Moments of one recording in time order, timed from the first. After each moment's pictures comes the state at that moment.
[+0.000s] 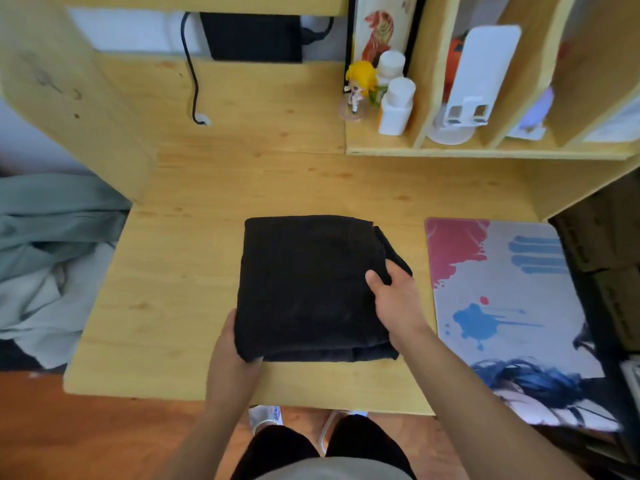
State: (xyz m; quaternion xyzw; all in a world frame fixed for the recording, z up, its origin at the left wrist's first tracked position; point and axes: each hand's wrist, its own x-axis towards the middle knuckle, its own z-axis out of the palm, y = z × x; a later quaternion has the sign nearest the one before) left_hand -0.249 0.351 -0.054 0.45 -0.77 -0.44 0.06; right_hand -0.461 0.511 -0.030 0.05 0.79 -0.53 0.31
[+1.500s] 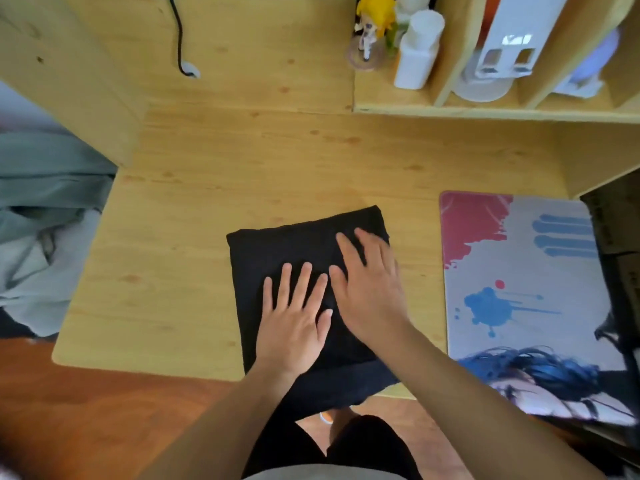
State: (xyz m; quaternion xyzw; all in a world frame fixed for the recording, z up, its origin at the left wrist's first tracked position) left_hand -0.306 0.394 -0.111 0.19 -0.97 -0.03 -0.12; right_hand -0.434 0.494 -0.048 -0.33 0.93 -0.14 0.10
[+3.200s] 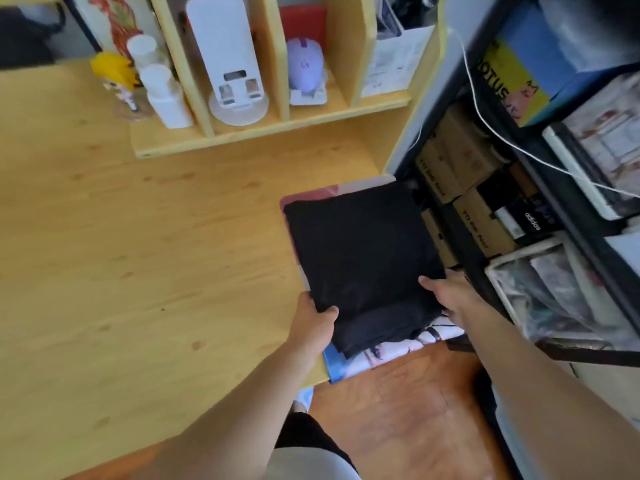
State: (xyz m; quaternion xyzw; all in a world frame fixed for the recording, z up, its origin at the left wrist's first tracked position) left_hand -0.447 0.607 -0.081 0.40 -0.63 -0.64 -0.19; right_hand -0.559 0.856 -0.076 0.31 0.75 -0.51 0.28
